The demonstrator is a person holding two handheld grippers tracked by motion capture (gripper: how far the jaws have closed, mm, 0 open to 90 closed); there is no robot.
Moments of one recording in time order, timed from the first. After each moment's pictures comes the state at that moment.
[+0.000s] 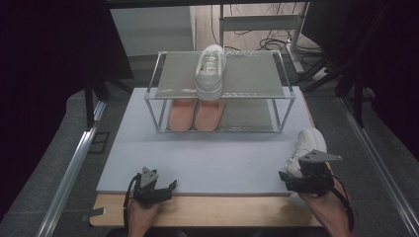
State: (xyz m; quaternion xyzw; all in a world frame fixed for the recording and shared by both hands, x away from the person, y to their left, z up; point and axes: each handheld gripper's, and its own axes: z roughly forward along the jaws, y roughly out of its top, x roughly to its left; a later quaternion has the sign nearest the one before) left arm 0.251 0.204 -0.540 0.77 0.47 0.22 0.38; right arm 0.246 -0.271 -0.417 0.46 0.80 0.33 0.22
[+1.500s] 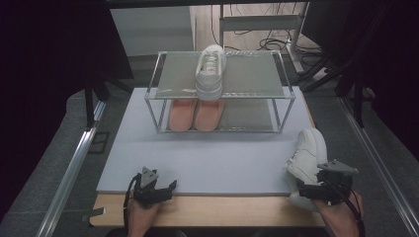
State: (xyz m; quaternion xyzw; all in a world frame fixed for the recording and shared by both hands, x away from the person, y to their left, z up) left arm 0.251 0.204 -0.540 0.77 0.47 0.22 0.38; right arm 0.235 -0.312 -0.451 0.57 0.73 0.27 0.26
